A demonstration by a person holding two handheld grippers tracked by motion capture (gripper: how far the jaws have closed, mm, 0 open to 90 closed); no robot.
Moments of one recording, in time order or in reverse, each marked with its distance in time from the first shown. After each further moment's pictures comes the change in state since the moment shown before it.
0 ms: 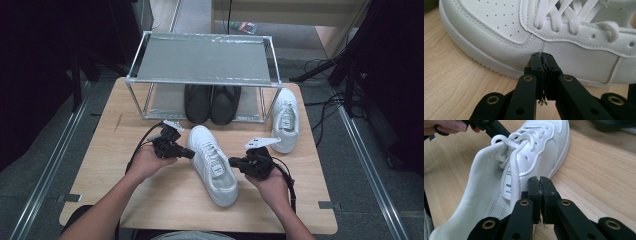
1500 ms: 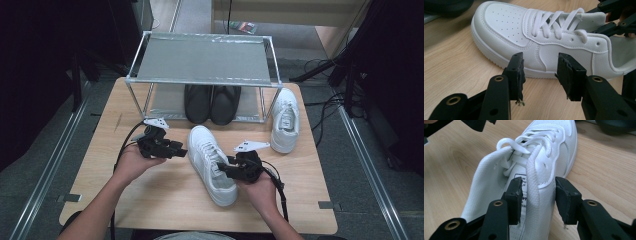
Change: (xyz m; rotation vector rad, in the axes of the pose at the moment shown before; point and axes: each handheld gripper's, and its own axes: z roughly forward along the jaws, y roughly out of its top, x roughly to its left) left arm -0.006 -0.015 -0.042 -0.134 0.034 0.031; right arm 0.019 -0.002 0.025 -0.033 -0.043 0.007
